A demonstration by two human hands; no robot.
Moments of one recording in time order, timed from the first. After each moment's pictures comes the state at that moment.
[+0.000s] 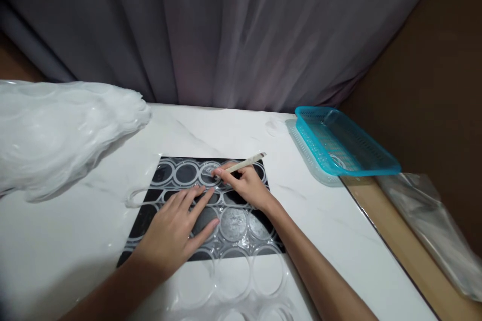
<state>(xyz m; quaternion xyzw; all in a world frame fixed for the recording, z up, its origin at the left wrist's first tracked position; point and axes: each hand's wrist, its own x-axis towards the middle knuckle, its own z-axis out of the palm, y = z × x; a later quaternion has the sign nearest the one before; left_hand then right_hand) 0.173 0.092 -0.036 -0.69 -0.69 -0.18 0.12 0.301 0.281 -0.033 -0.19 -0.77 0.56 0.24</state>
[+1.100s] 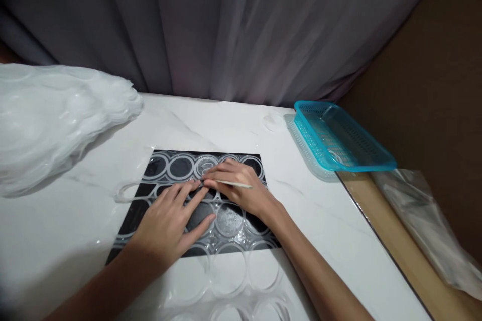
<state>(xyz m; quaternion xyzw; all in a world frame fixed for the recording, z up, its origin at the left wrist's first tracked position) 0.173 0.094 -0.040 -0.68 -0.69 -0.20 0.14 0.310 0.271 -0.019 -0.06 -0.89 0.39 0.22</state>
